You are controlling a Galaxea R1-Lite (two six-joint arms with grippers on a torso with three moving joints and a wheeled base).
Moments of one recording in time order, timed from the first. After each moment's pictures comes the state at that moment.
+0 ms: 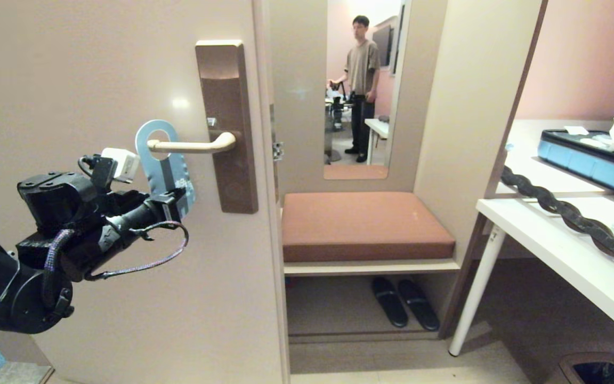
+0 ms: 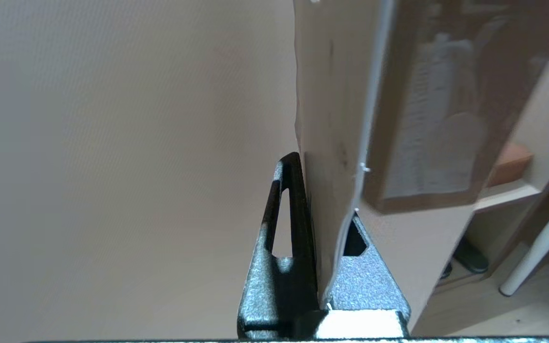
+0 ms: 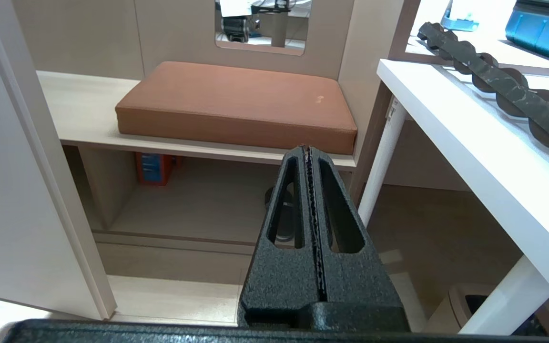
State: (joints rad) left arm -0.09 1.85 -0.65 -1.16 -0.19 0.00; right arm 0.01 0.00 0.00 0.00 0.01 -0.05
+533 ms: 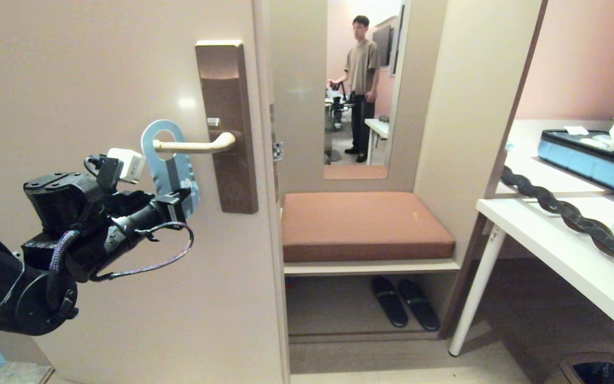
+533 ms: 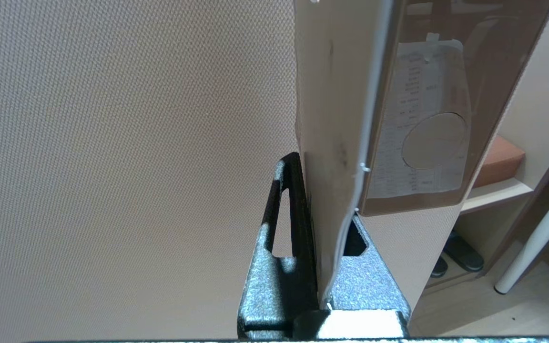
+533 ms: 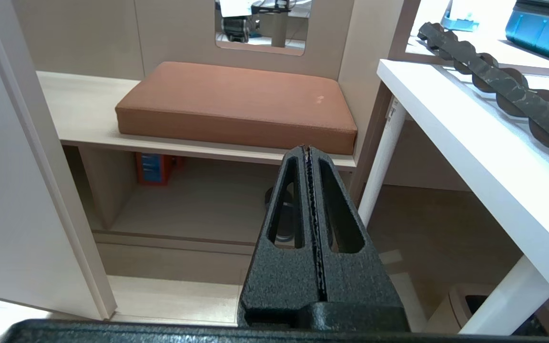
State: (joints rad) left arm -0.12 1.85 -0.65 -1.16 -0.18 0.00; right arm 0.01 0.00 0.00 0.00 0.01 -0.05
